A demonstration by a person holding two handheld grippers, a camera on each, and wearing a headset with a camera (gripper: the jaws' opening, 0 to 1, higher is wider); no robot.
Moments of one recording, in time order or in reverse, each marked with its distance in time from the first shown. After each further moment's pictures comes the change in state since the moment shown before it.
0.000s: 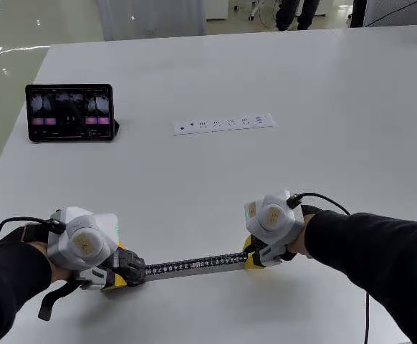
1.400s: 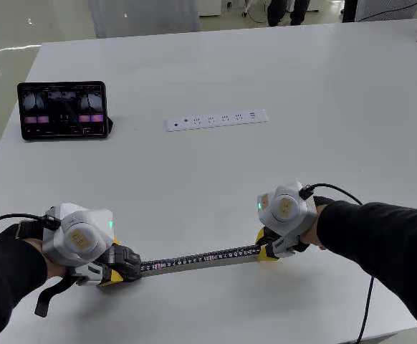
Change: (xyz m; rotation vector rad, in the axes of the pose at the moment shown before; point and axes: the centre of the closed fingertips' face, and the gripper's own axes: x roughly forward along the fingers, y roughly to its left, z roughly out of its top) left arm 0.001 0.000 0.000 -0.004 0.000 0.002; right arm -0.015 -0.003 -0.031 0.032 0.035 -0.018
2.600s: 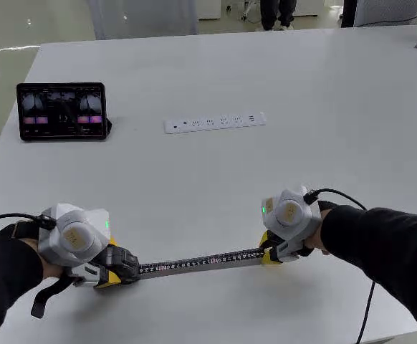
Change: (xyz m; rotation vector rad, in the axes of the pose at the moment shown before) left arm 0.000 0.001 0.000 -0.013 -0.021 -0.008; right arm -0.005 0.001 -0.009 -0.017 0.027 -0.010
